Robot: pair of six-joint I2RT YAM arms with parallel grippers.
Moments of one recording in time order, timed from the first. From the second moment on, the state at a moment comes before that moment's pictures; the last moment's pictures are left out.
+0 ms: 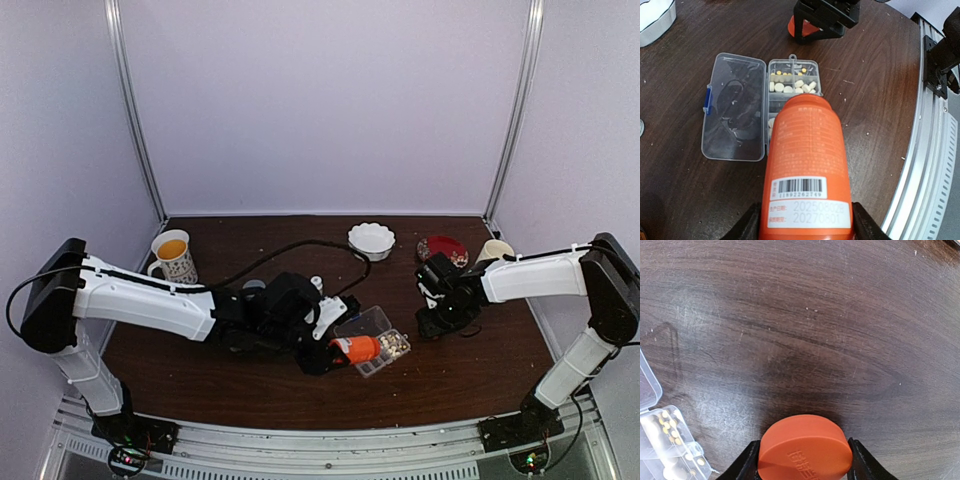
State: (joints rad) left arm -1.18 1.68 1.04 -0.13 0.08 -0.18; right arm 0.62 1.58 0.83 -0.51 0.20 0.36
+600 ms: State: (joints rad) left arm -1.19 1.74 1.04 -0.11 0.09 -0.18; right arm 0.62 1.58 0.83 -0.51 0.20 0.36
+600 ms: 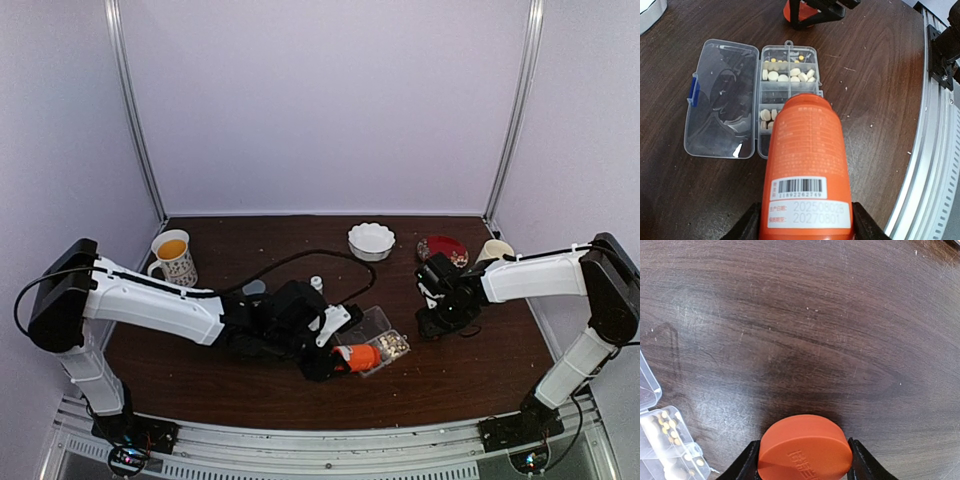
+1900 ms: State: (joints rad) left arm -1.19 1.70 1.08 -0.19 0.08 -0.18; right arm 0.62 1.58 0.84 -0.51 0.19 0.35
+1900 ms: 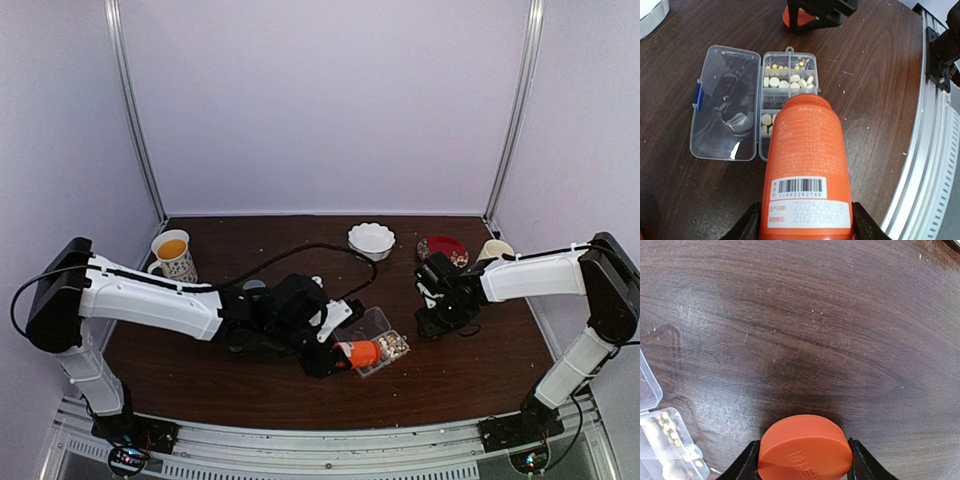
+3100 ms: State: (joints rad) left arm -1.19 1.74 1.09 -0.20 0.06 -0.18; right arm 0.62 1.58 0.84 -0.51 0.19 0.35
